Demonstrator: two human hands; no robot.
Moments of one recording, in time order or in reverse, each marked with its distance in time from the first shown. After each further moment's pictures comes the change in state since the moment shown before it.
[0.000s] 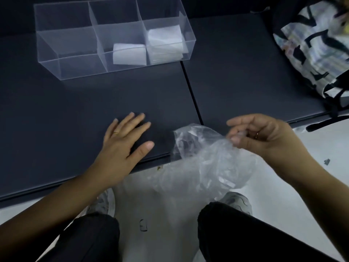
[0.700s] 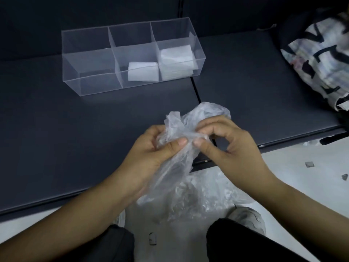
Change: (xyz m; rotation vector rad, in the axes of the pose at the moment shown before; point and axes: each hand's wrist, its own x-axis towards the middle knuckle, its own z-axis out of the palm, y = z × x) left_hand 0.010 0.067 -0.021 -1.213 0.023 -0.331; right_hand 0.025 -0.030 0.076 -0.229 0.035 -0.183
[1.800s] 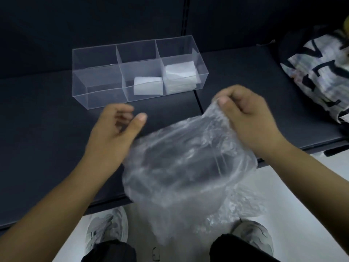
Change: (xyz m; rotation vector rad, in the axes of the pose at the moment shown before) left_hand 0.018 0.041 -0.052 0.620 0.442 0.297; right_hand 0.067 -0.005 -0.034 -0.021 0.172 -0.030
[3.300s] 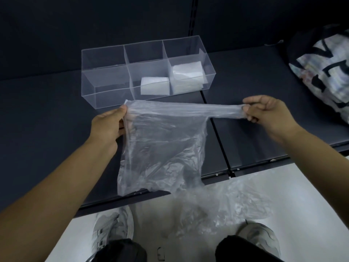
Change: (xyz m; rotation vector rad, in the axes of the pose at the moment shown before) left_hand 0.072 -0.059 -0.002 -0.490 0.178 -0.471; right_hand 0.040 0.108 -0.039 0.166 0.052 0.296
